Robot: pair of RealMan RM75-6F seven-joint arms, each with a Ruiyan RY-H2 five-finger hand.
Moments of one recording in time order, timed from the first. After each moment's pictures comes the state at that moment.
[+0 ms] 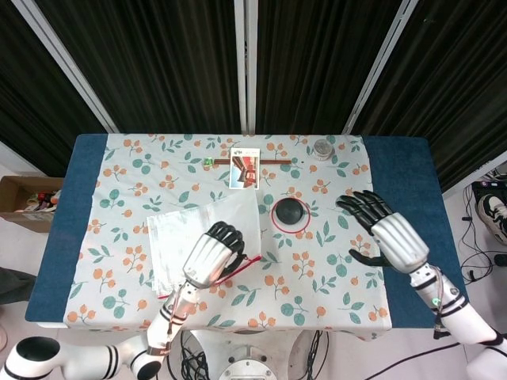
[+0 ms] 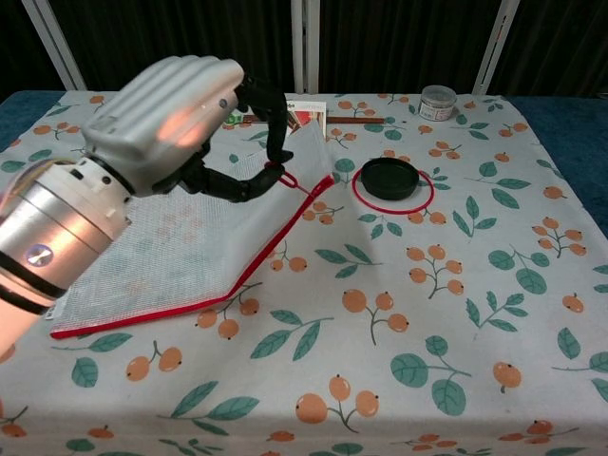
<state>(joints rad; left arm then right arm) -0.62 -1.88 -0.09 -1.42 1.59 1.45 0.41 0.46 -1.01 0.13 -1.76 -1.72 1.19 0.25</state>
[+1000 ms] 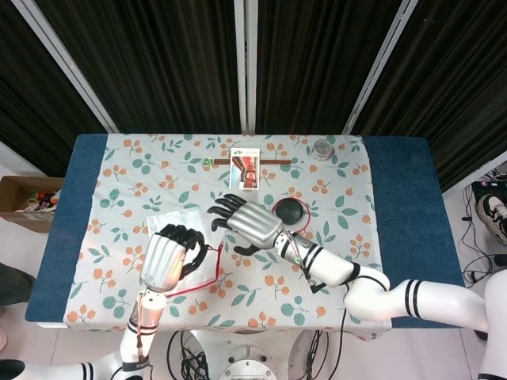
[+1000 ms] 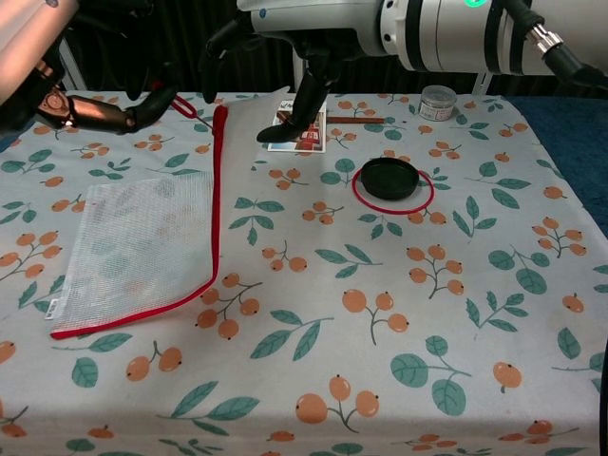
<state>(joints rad) -0.46 -1.77 -0.12 -1.58 1.67 1.60 0.44 1.05 -1.40 0.31 -1.65 -1.28 0.63 -0.05</state>
